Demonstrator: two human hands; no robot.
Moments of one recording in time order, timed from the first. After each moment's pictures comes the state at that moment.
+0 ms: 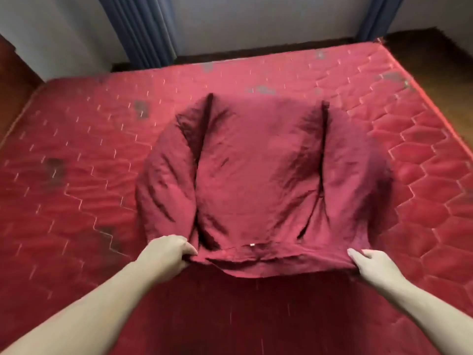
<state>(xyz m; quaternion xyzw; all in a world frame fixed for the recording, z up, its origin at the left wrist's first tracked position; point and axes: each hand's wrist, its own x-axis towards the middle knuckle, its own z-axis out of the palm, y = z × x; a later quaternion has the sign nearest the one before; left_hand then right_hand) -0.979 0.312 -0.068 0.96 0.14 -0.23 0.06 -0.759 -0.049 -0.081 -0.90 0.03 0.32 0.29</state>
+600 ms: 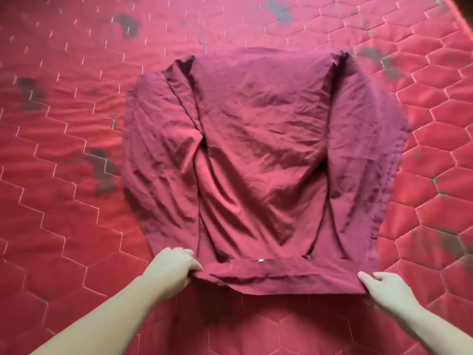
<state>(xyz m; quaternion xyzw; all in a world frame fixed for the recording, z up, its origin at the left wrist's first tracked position) -1.148 0.219 -0.195 0.93 0.07 -0.35 0.09 -0.932 -0.152 -0.184 -0.92 0.08 0.37 0.12</state>
